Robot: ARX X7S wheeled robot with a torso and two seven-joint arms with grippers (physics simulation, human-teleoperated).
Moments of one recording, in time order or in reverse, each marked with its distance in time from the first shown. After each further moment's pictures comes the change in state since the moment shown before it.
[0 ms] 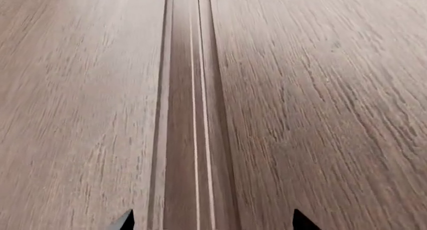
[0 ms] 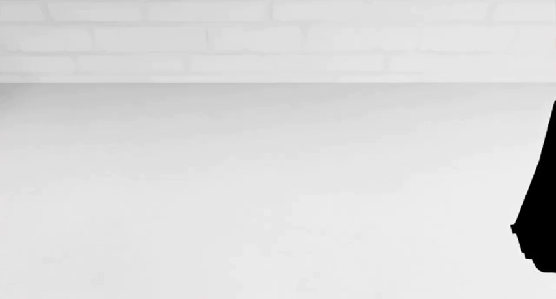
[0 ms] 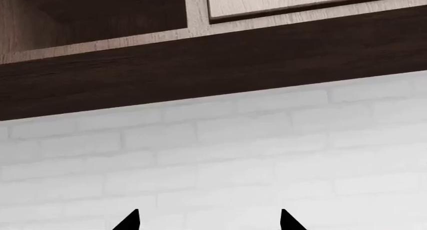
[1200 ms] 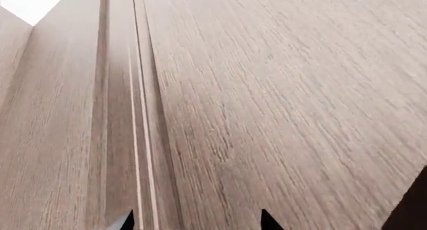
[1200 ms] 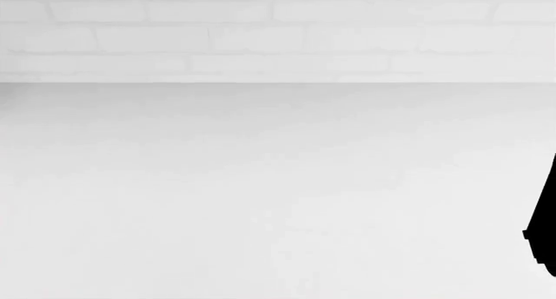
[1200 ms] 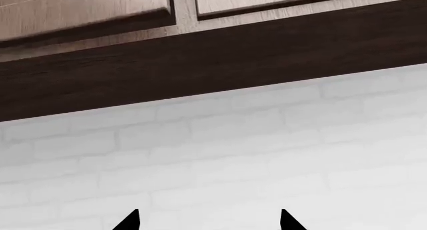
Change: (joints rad) left arm -0.112 0.287 0.296 -0.602 0.404 0.400 -0.119; right arm -0.044 -0.028 0.122 0.024 -0.017 0.064 -0.093
